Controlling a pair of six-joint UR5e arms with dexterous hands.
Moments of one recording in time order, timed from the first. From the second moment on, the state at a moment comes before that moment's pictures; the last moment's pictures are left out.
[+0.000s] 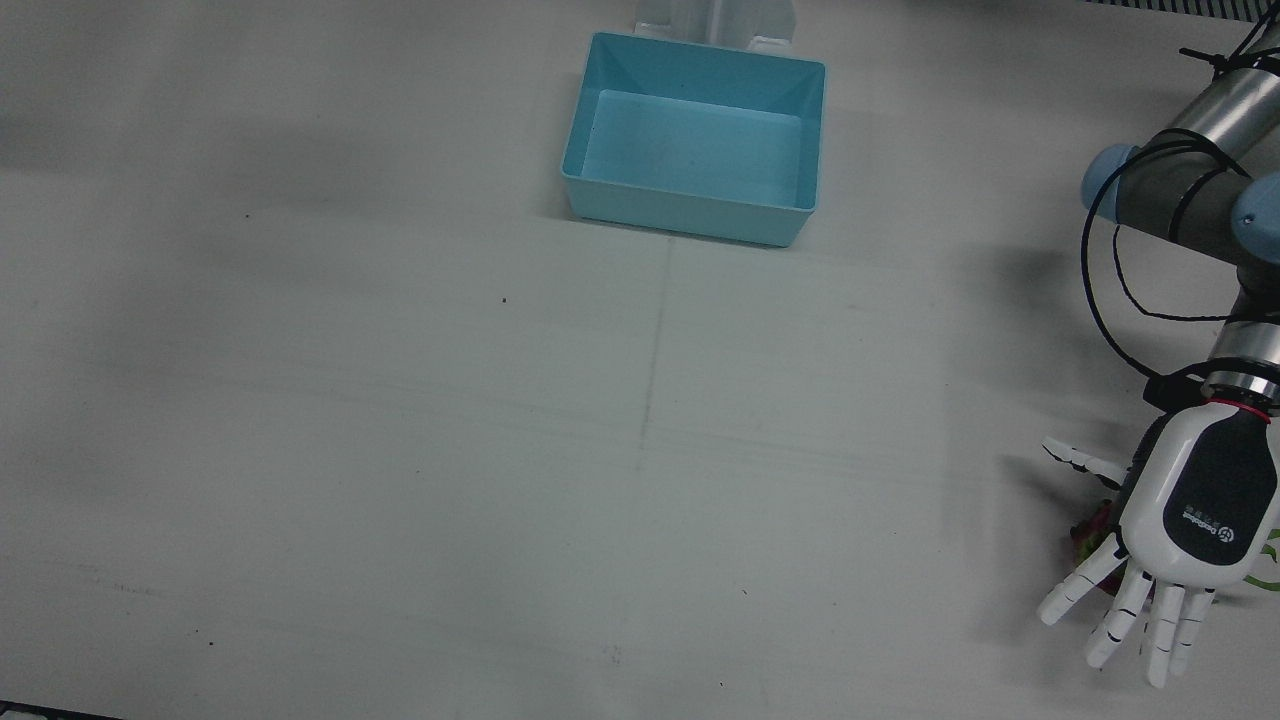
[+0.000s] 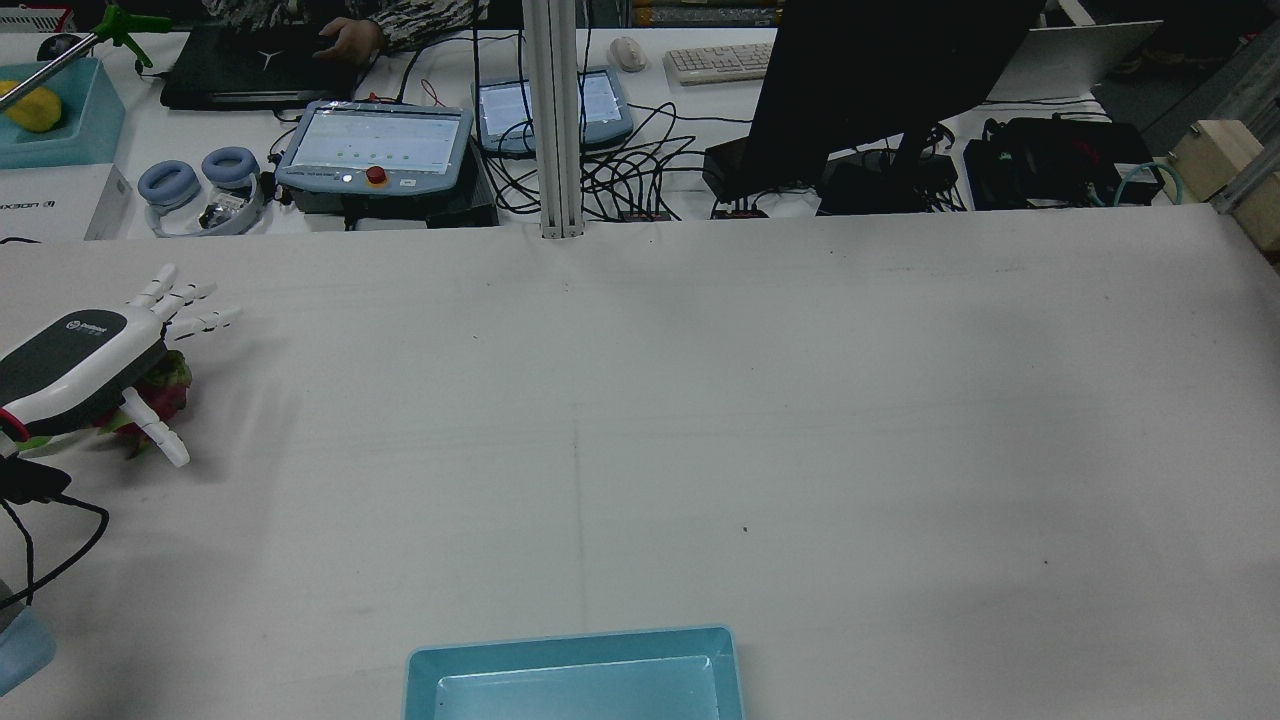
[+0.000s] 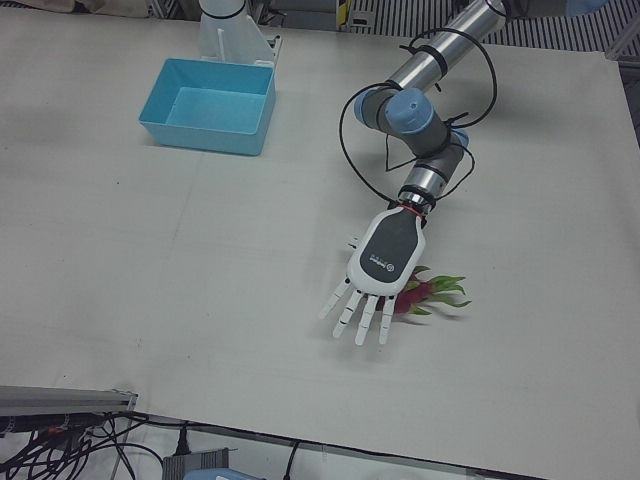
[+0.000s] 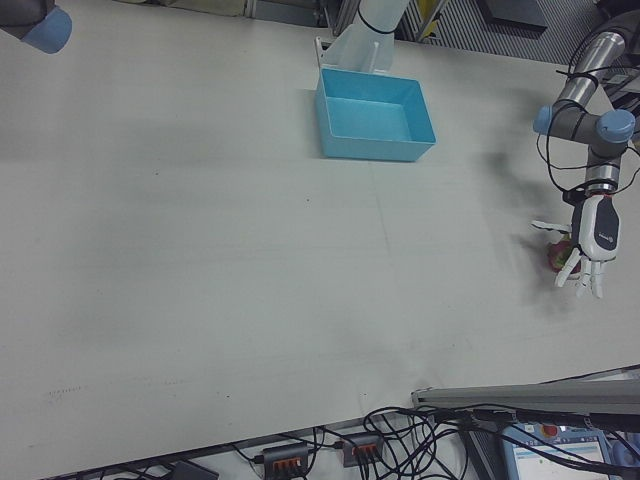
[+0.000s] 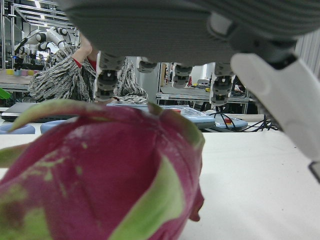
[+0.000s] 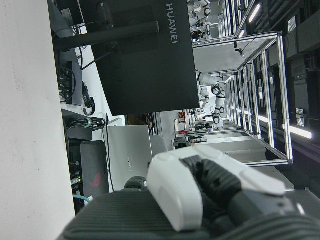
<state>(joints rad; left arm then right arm) -0.86 -1.76 -1.60 0.11 1.29 1.58 1.50 -1.65 1.62 -3.27 -1.57 0.14</state>
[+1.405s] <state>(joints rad) -0.86 -1.75 -1.52 0.06 1.29 1.59 1.50 -1.65 1.62 -3.27 -1.57 0.14</state>
